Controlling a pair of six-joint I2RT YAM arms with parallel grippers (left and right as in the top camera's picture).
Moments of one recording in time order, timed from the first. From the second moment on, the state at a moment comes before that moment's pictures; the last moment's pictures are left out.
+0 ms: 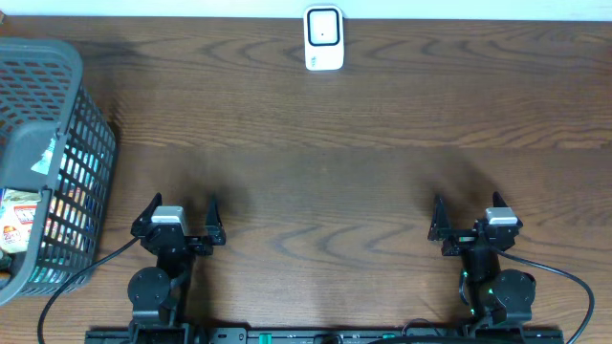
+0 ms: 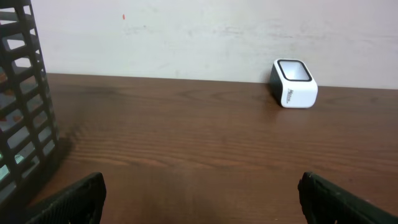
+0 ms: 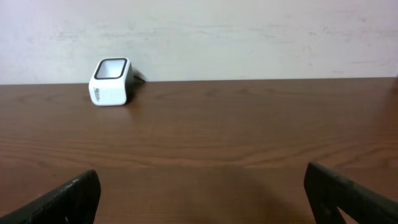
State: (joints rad) left arm -0.01 0.01 0.02 -0.11 0.04 -0.07; right arm 0.04 0.01 0.01 -0.07 -0.02 0.04
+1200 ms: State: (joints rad) left arm -0.01 0.01 0.02 -0.11 0.04 -0.07; right arm 0.04 0.01 0.01 -0.07 -0.02 0.04
